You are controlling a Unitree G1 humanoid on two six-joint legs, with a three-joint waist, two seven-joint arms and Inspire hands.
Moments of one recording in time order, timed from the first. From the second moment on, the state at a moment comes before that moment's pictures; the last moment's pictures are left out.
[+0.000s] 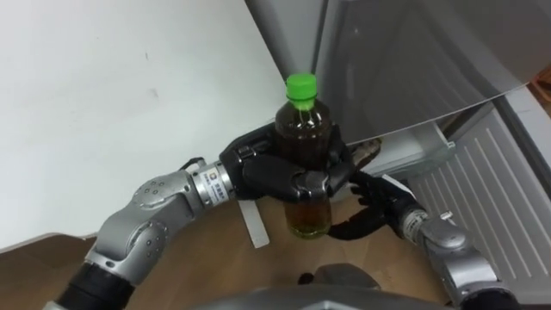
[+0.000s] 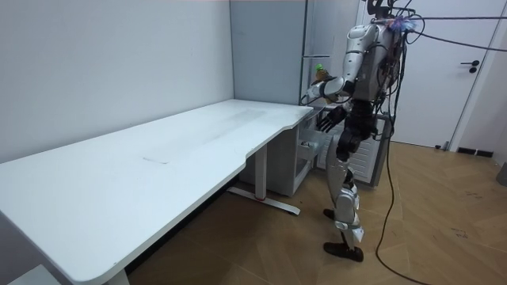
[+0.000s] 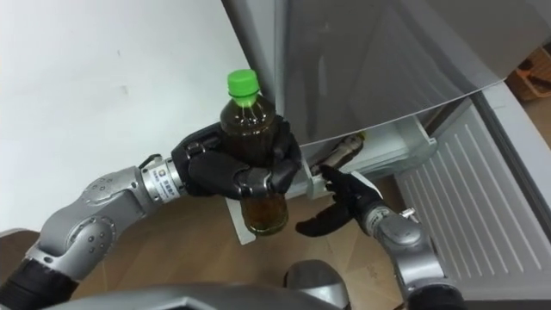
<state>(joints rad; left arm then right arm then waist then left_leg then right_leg) 0.05 0.38 -0.39 -0.06 -0.69 0.20 -0.71 0.12 -0.32 0.16 0.48 -0.07 0.09 0.36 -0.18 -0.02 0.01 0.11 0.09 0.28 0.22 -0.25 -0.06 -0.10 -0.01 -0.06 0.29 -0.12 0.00</state>
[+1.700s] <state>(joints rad) -0.08 0.37 -0.55 0.15 -0.51 0.07 -0.65 0.10 -0.38 0.29 0.30 0.24 0.09 0.77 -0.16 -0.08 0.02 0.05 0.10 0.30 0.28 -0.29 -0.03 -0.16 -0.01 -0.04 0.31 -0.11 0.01</state>
